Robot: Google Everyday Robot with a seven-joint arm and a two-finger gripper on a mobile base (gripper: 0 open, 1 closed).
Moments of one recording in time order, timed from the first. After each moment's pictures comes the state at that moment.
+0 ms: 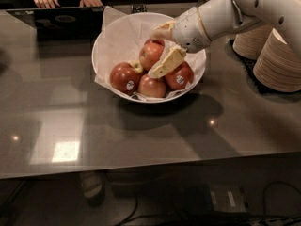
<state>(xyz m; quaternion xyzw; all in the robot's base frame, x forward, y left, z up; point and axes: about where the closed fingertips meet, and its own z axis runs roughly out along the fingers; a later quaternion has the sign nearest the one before) 0.607 -0.021 0.929 -0.65 0.60 0.23 0.40</state>
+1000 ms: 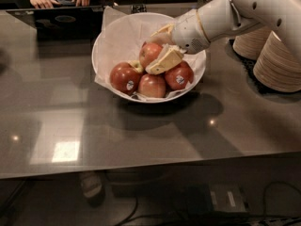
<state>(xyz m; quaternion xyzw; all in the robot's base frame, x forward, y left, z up) 0.610 -0.020 0.924 -0.65 0.61 0.23 0.40</state>
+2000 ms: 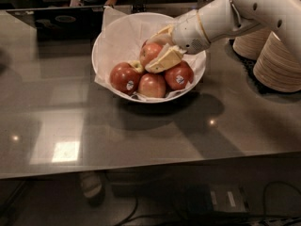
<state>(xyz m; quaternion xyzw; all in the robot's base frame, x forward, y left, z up) 0.612 -0.022 0.923 -0.65 0.61 0.23 0.40</state>
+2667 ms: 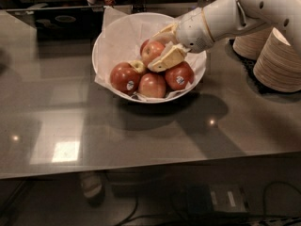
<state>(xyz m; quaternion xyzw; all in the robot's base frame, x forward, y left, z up) 0.610 -0.031 0.931 -0.64 0.60 0.23 0.41</state>
